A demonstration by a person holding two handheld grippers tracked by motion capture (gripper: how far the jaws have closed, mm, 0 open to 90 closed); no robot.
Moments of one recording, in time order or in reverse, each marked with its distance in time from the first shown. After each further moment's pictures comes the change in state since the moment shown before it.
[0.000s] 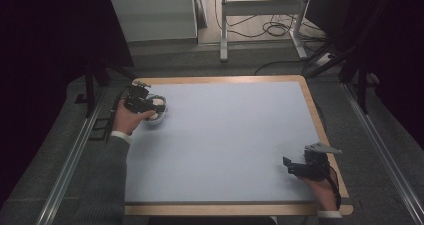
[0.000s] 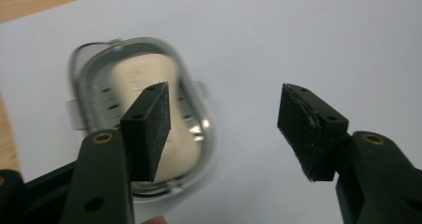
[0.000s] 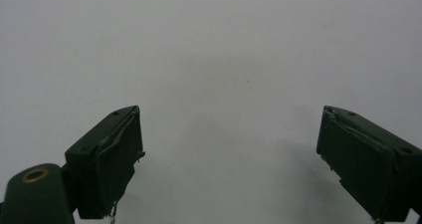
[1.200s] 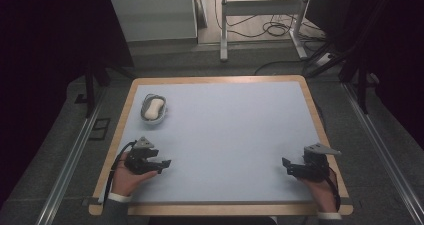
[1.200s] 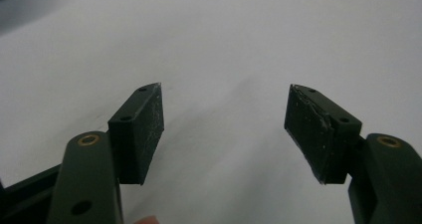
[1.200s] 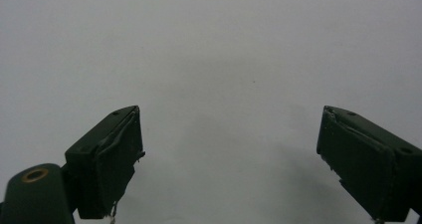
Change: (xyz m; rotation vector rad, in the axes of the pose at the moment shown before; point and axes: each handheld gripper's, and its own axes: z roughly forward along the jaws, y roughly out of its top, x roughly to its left) left arm -0.072 -0.146 -0.007 -0.009 -0.105 0.074; right arm 0.006 0.000 -0.003 -0.004 -0.006 -0.013
